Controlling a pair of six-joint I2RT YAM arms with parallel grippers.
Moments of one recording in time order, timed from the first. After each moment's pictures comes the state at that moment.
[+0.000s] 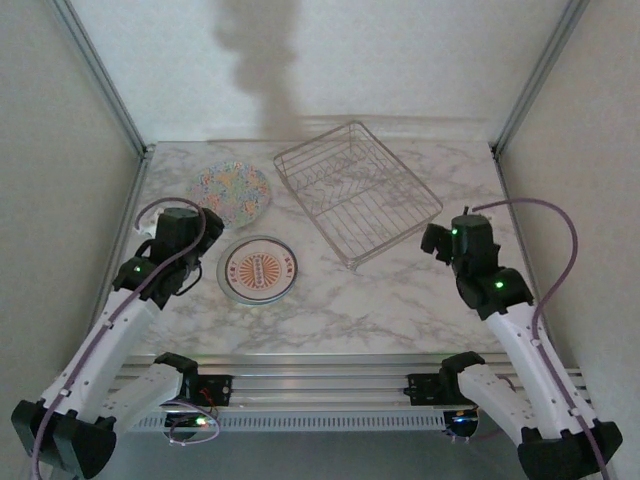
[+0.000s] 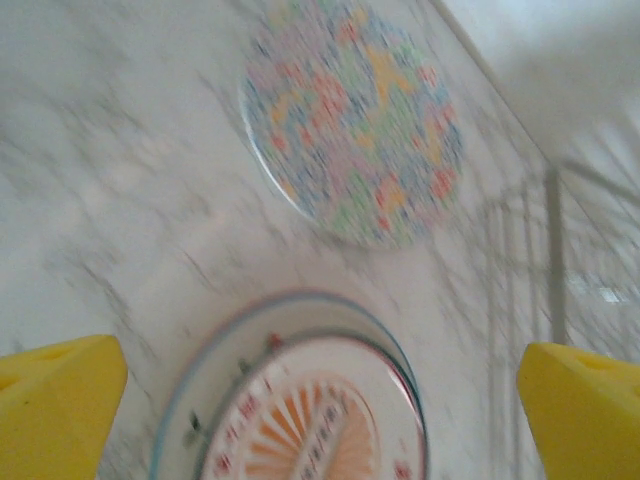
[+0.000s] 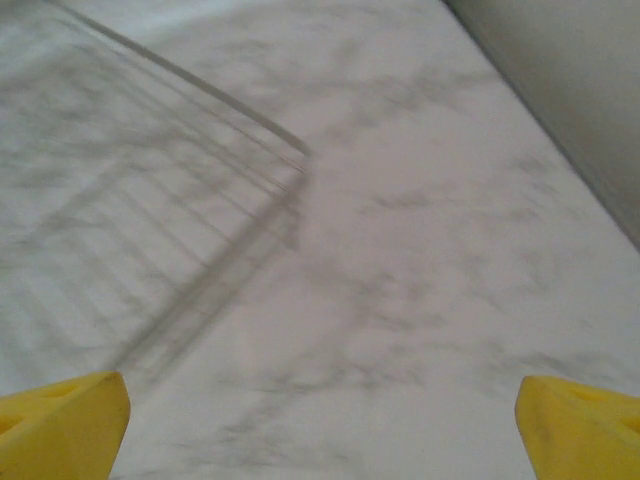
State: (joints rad) left arm -0.26 0.93 0.91 -0.70 -0.40 -1.02; right arm 0.32 0.84 0.84 -0.72 0.45 0.46
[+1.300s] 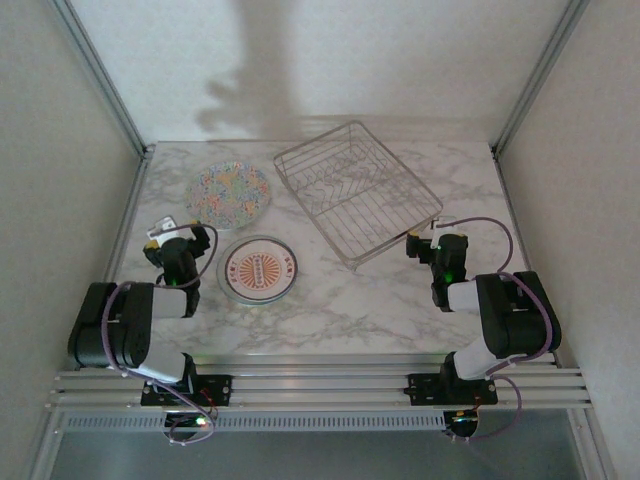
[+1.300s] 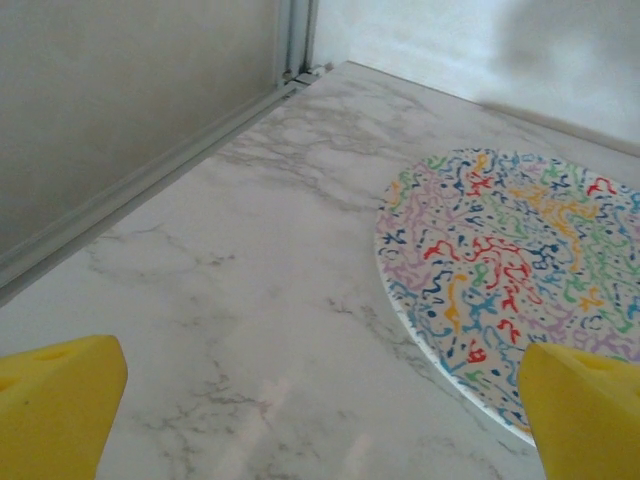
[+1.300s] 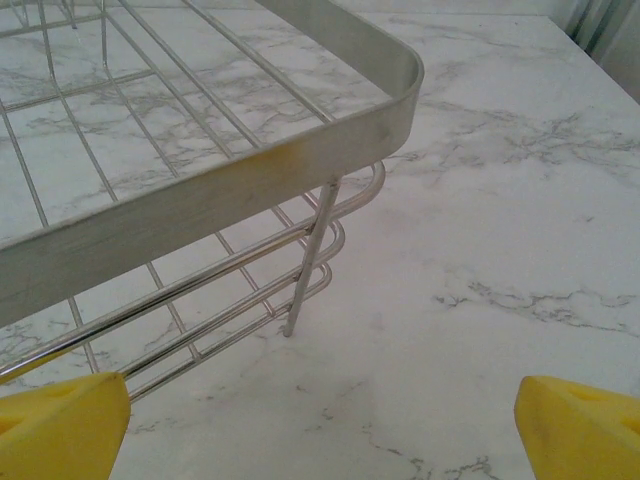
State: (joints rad) left arm 0.03 1.49 0.30 0.93 -0.40 -0.24; right arm 0.11 1.54 0.35 0.79 0.13 0.01
